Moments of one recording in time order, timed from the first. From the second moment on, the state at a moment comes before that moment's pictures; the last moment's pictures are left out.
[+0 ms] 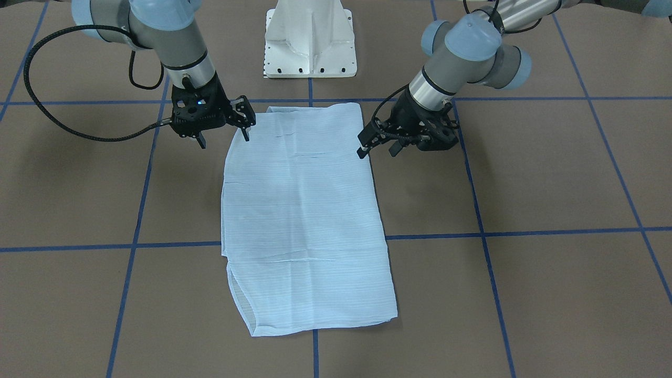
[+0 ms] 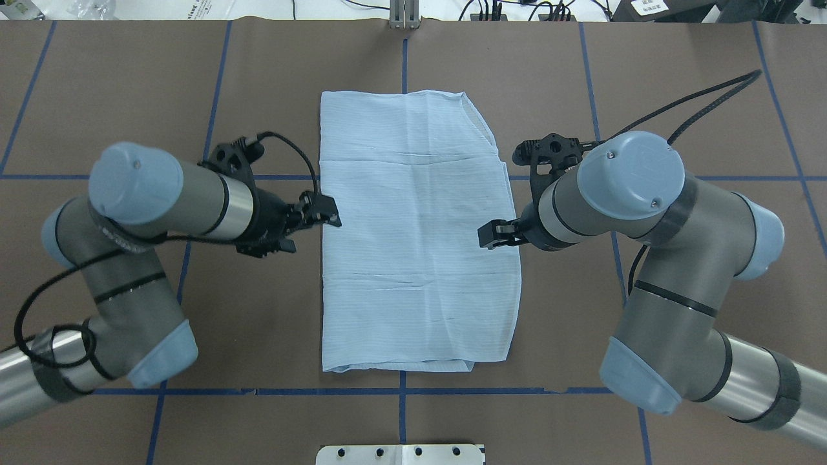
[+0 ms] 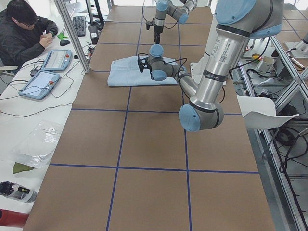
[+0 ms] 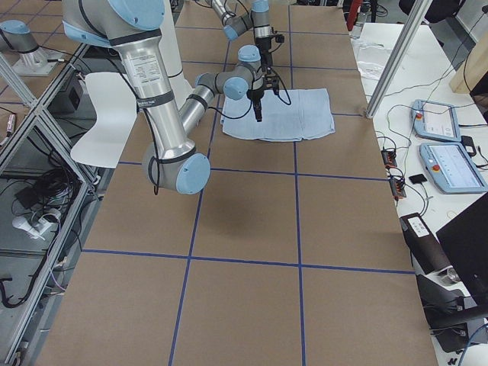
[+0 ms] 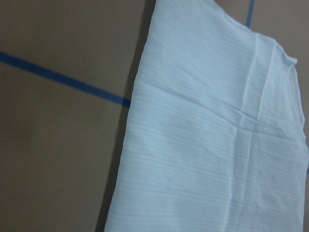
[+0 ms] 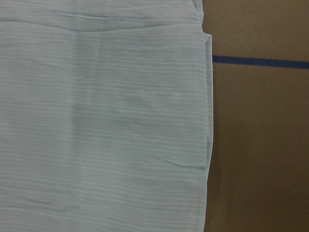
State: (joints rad) left arm -0.55 -1.96 -1.80 -2.17 -1.93 -1.68; right arm 0.57 -1.17 2.00 -1.53 1.87 1.12
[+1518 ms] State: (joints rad) left arm -0.25 -1.90 -1.82 -2.14 -1.77 -1.86; right arm 0.54 -1.18 2.03 -1.53 1.89 1.19
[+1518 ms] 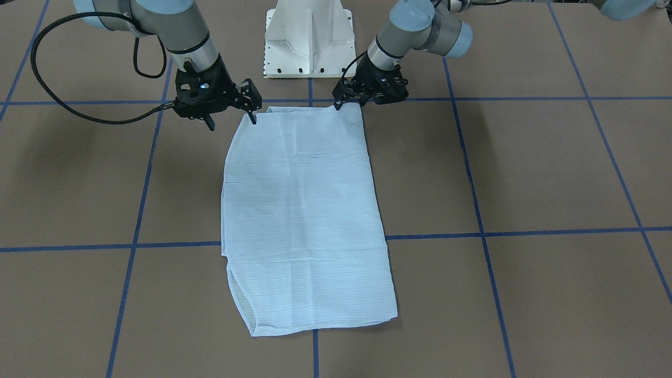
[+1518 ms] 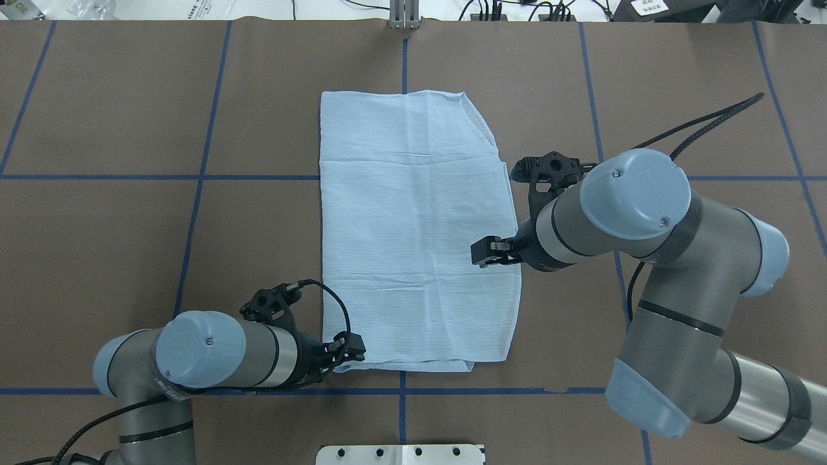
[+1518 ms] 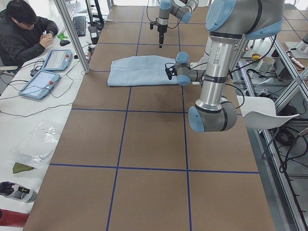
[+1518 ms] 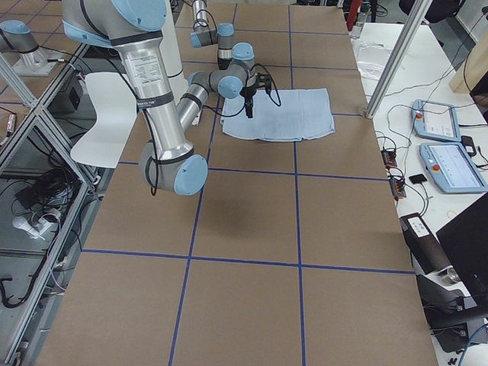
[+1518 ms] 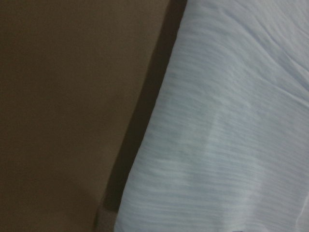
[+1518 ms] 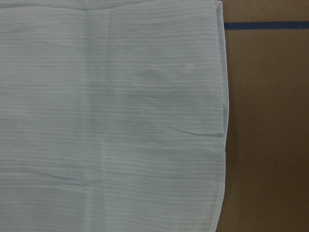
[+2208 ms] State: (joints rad) left arm -0.26 -1.91 -1.81 -2.12 -1.75 -1.87; right arm 0.54 -1.19 2.02 -1.53 1.88 1.19
